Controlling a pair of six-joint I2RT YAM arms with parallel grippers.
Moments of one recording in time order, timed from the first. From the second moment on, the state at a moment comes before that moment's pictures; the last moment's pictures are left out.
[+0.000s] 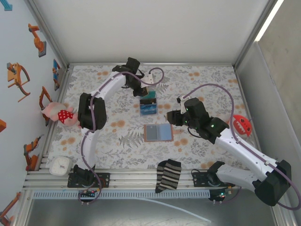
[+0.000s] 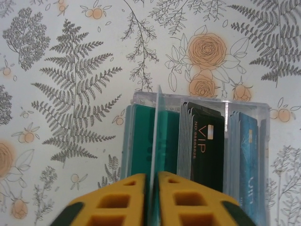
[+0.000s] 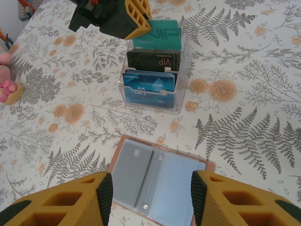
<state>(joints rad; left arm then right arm) -0.49 2.27 2.05 -0.95 0.42 0.94 0.70 1.04 0.86 -0.47 -0.01 0.41</state>
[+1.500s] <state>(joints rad) -0.49 1.31 1.05 -0.26 0.42 0.25 0.88 1.26 0.92 -0.60 0.12 0.48</state>
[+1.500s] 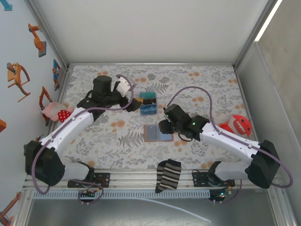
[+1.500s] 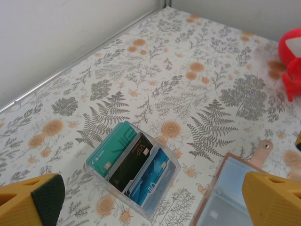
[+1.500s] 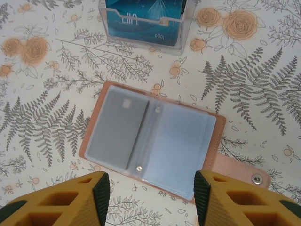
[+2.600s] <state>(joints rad) -0.49 0.96 0.68 -0.39 -0.10 -0.51 1.07 1.74 1.17 -0.67 0.14 0.52</state>
